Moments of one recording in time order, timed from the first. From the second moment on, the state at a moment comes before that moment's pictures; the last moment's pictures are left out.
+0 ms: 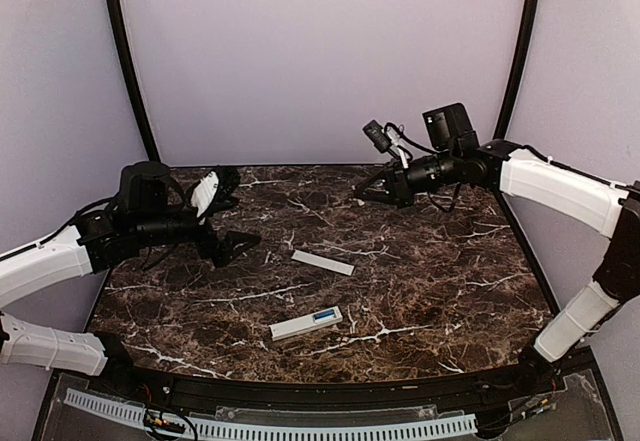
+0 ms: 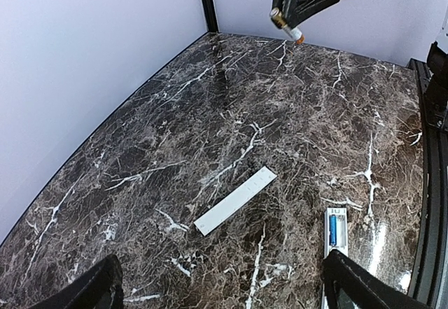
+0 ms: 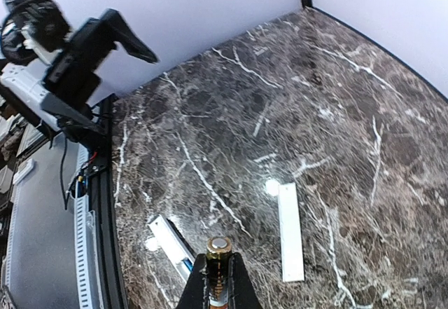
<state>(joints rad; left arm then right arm) -0.68 1.02 0.80 -0.18 0.25 0.26 0.60 1.56 1.35 -0.45 -0.72 -0.10</state>
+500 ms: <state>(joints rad) -0.77 1.13 0.78 -0.23 0.37 0.37 0.69 1.27 1.17 -0.03 -0.93 -0.16</state>
